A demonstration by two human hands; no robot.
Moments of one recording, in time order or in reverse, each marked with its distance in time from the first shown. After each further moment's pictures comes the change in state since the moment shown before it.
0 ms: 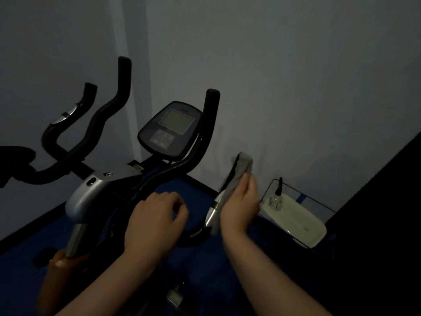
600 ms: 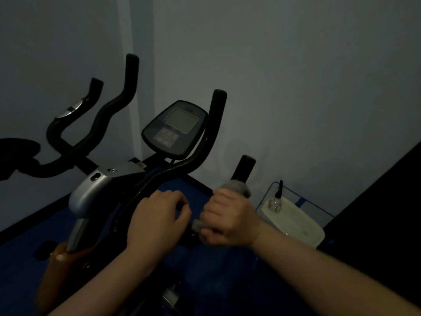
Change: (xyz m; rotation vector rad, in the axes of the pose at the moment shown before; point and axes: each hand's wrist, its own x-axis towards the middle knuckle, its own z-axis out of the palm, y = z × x) left_hand -0.003 0.000 -0.002 -0.041 -0.001 0.026; right_hand 0.023 0.009 -0.030 -0.483 -0.857 -1.573
